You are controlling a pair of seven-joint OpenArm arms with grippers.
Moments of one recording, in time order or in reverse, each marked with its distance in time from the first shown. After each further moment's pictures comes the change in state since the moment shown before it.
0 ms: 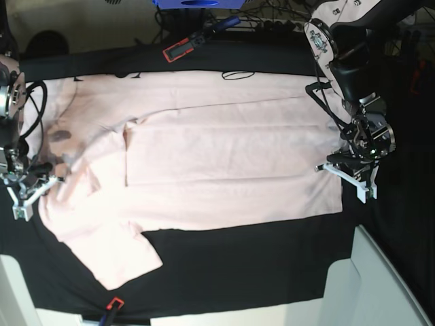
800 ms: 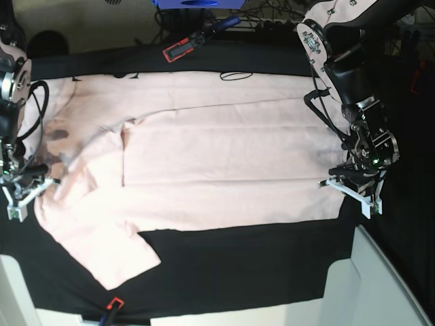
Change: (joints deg) left arm -0.6 2.1 0.0 6.7 0.2 0.0 0.3; right arm -4.9 -0.7 7.8 13.5 -0.7 0.2 -8.0
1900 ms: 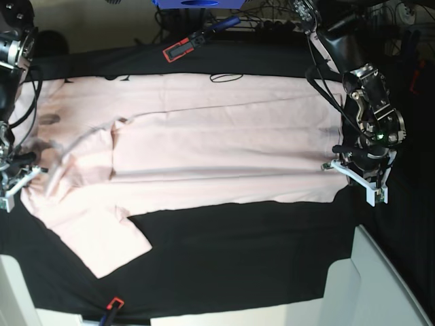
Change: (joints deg) left arm 9.8 1.9 0.2 15.9 -0.3 -4.4 0.0; right arm -11.0 -0.3 5.5 19.2 0.1 0.4 -7.5
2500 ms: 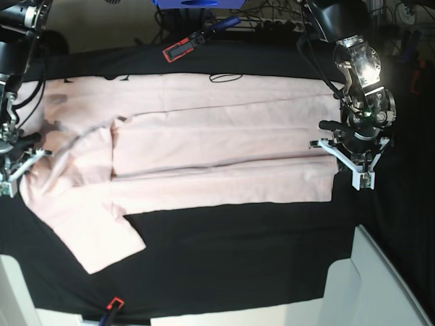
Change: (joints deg) left arm 8.2 1.4 6.1 8.4 0.2 0.2 0.0; right arm -10.7 -3.8 2.3 17.7 -0.3 -0.4 -4.8
